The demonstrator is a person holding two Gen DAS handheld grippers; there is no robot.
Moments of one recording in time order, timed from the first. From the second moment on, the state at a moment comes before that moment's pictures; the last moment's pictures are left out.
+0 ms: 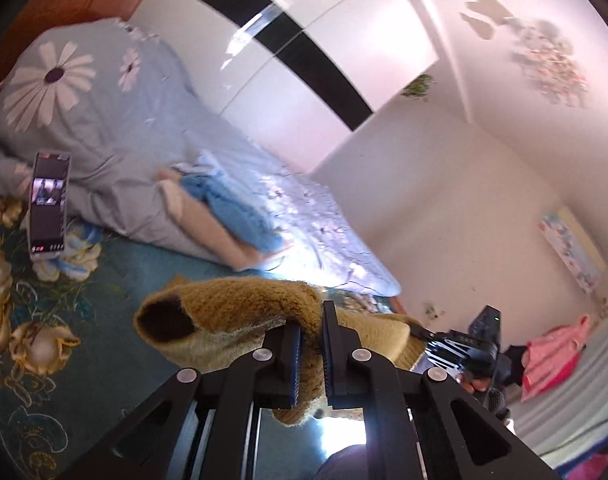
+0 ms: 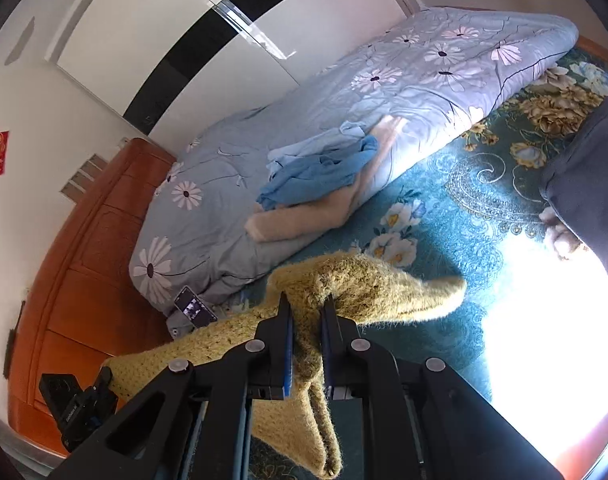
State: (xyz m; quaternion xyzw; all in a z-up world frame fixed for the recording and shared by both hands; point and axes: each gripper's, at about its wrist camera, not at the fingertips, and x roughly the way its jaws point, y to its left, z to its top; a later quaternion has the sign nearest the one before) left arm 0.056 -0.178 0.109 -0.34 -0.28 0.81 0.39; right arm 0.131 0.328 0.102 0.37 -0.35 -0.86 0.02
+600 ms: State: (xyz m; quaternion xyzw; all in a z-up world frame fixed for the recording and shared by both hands) left arm -0.115 -0.059 -0.063 -0.52 -0.24 0.79 0.24; right arm 0.028 0.394 -0.031 0.50 -0.38 -0.77 -0.08
